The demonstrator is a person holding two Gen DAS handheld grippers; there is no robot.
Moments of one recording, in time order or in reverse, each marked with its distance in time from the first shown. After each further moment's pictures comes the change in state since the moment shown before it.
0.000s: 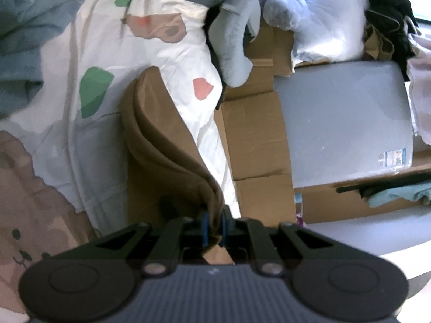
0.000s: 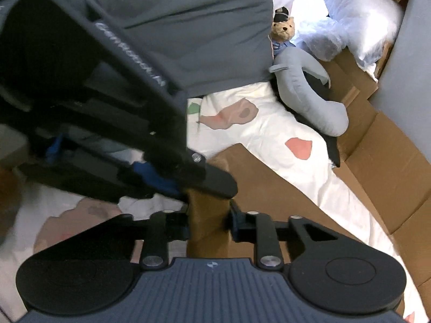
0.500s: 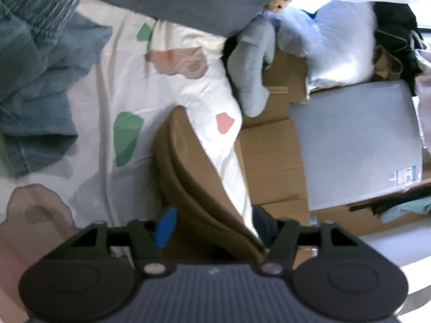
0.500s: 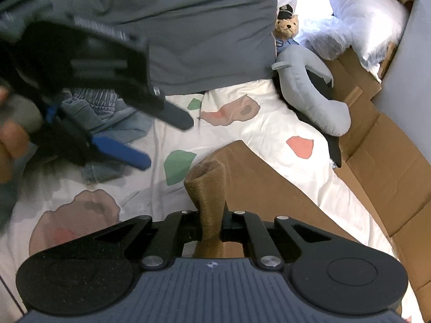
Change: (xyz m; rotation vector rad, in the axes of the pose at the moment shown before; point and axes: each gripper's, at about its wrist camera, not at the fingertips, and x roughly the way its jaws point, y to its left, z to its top) left arm -0.008 0.035 0.044 0.024 -0.079 0.062; right arm 0.003 -0.007 -0.001 0.008 0.019 0.024
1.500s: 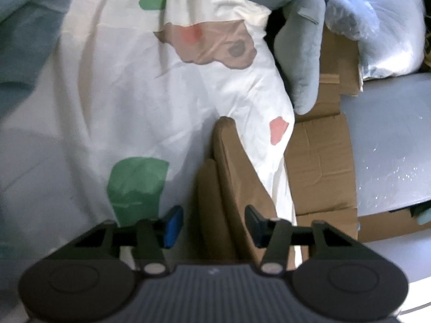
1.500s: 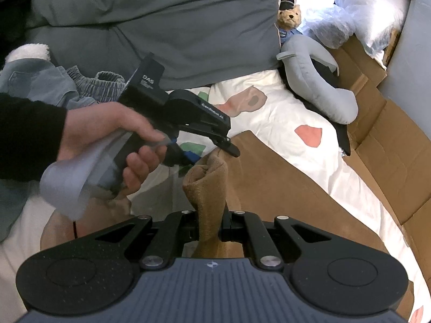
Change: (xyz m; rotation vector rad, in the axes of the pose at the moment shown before) left arm 0.127 0.045 0.075 0.051 0.108 0.078; right arm -0.002 0.003 -0.007 0.039 0.027 0.043
